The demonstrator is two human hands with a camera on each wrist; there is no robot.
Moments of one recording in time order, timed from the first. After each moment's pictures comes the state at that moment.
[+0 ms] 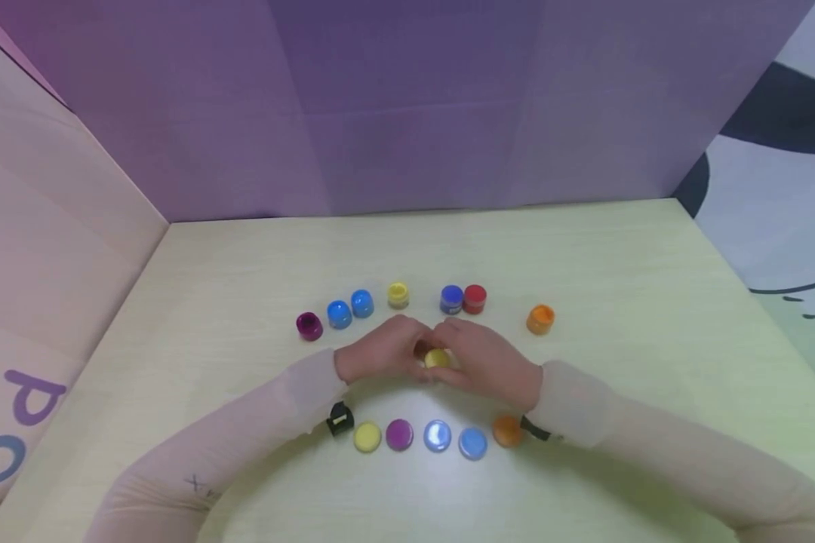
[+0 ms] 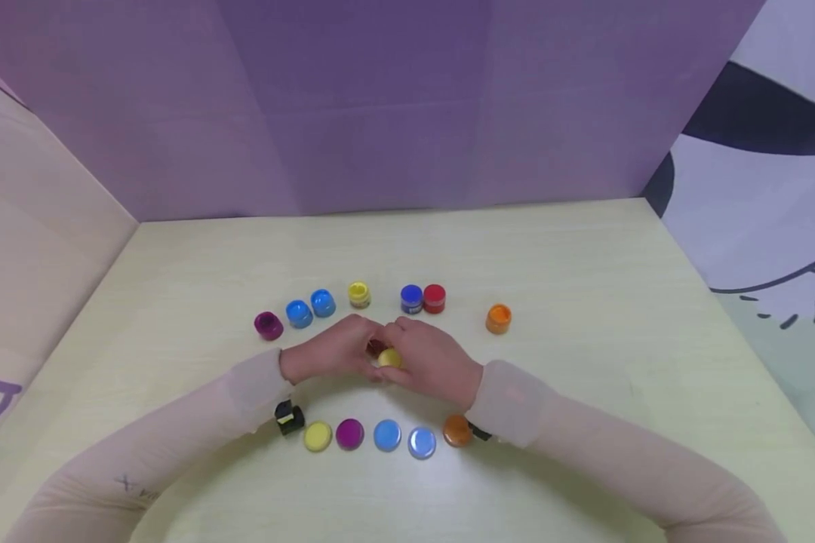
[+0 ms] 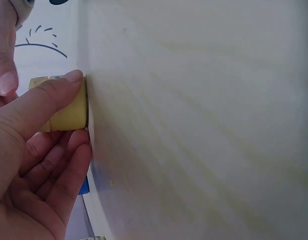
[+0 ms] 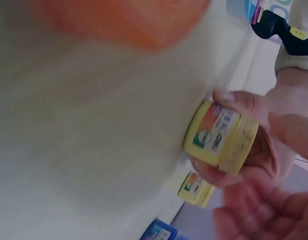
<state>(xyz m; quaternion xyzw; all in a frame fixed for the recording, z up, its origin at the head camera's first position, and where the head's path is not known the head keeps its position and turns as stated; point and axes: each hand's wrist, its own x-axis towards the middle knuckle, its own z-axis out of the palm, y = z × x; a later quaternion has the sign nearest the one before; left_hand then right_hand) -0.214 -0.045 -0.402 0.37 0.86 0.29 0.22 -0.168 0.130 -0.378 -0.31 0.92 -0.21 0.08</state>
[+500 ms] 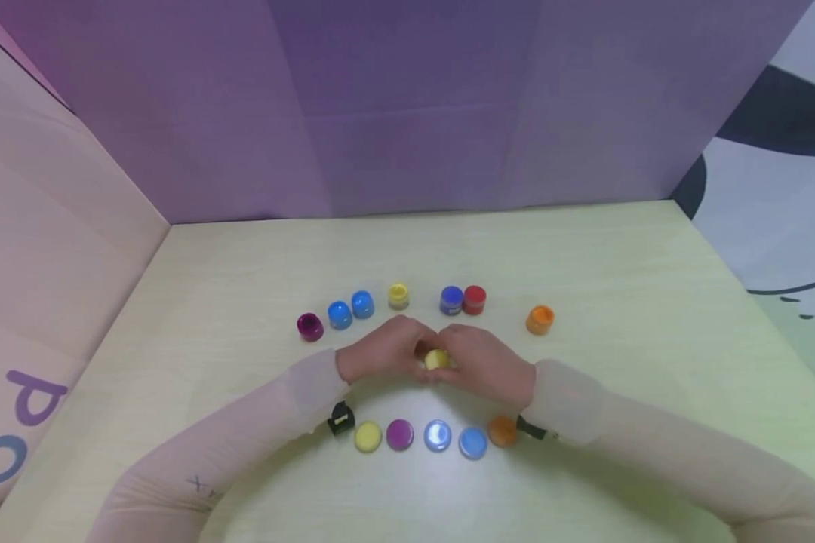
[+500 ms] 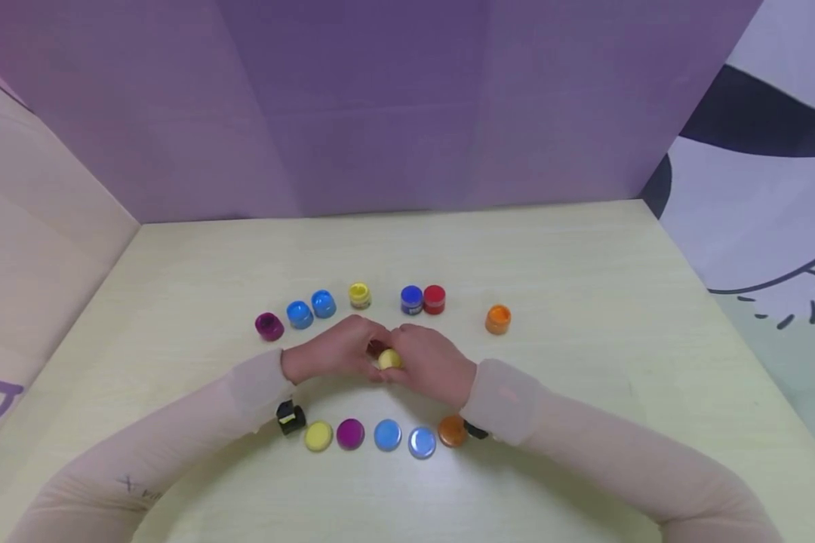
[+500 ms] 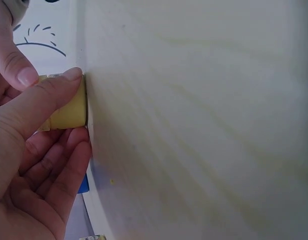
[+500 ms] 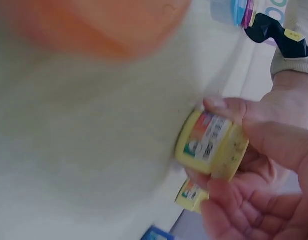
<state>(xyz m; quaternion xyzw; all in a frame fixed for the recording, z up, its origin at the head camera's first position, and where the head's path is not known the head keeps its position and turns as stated) -0.219 -0.043 -0.404 0.38 0.85 0.29 0.22 -0.171 0.127 -0.378 -0.26 0.93 -0.22 0.13</state>
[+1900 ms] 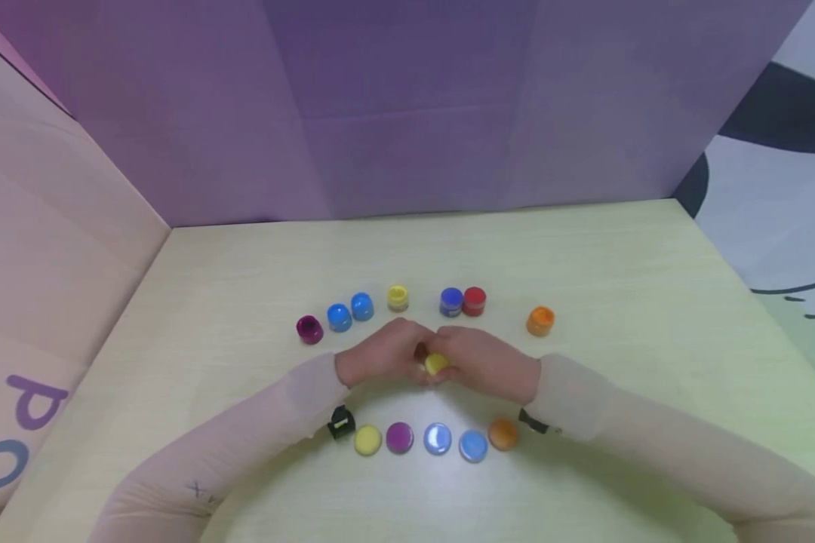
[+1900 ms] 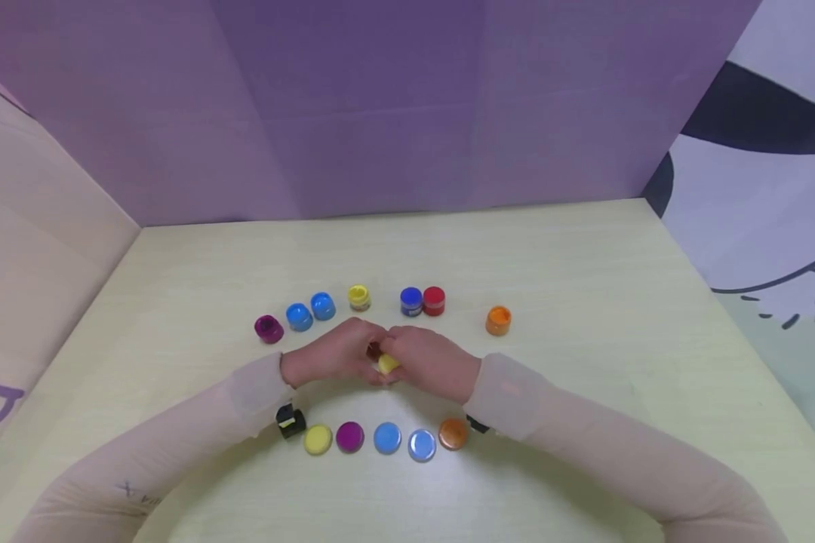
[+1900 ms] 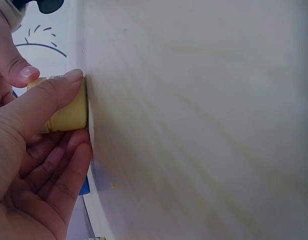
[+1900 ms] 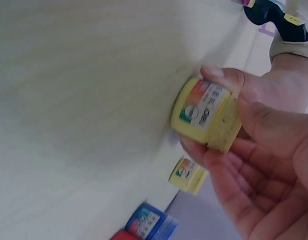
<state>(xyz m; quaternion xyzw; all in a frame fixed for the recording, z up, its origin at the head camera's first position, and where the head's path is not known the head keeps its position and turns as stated) -0.213 -0.045 -0.403 0.34 0.87 0.28 0.22 -0.174 0.130 -0.372 -0.36 0.91 -0.17 0.13</state>
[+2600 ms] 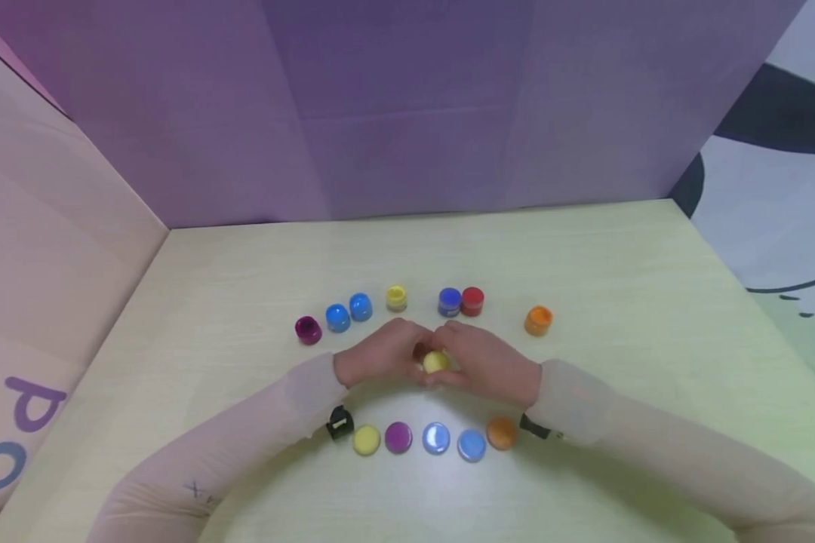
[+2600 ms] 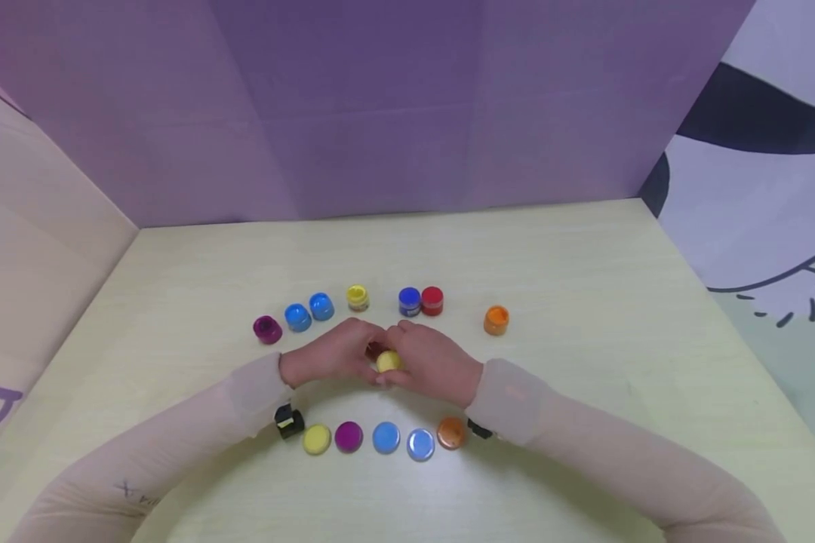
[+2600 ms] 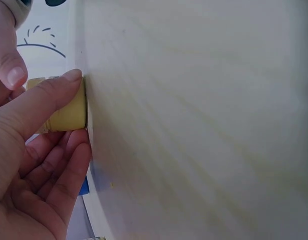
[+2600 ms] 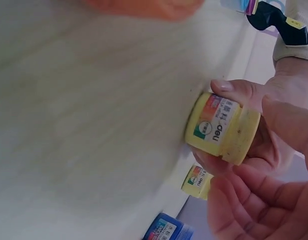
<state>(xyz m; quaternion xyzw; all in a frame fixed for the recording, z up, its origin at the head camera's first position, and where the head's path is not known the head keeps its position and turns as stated) -0.211 -0.044 -0.400 0.35 0.86 0.28 0.22 -0.171 0.133 -0.379 -0.31 0.92 -0.21 0.10</state>
